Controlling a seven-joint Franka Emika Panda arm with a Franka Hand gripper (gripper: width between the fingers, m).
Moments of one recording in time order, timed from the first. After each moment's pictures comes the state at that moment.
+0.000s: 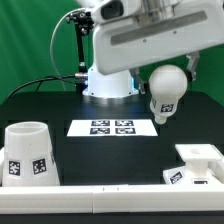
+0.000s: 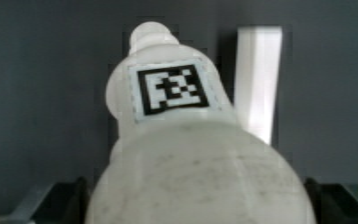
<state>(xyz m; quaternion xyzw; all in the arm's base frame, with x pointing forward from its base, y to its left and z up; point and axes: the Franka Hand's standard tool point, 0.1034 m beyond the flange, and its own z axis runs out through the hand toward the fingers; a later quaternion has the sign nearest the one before) 0.572 0.058 0.156 -0.99 0.01 -0.03 0.11</state>
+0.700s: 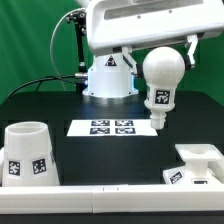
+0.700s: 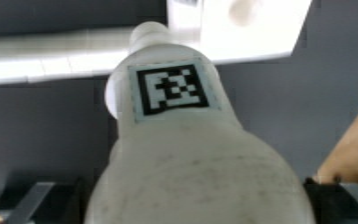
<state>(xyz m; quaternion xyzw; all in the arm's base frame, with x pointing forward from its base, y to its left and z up) 0.612 0.045 0.179 -0.96 0.03 -0.28 0.06</state>
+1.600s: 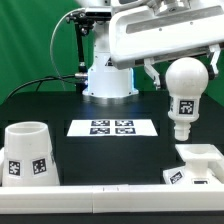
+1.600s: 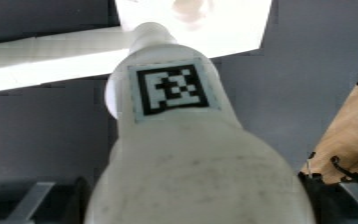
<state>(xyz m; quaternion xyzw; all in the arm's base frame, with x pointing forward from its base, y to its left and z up) 0.615 0.071 0.162 -0.95 0.05 -0.28 0.08</state>
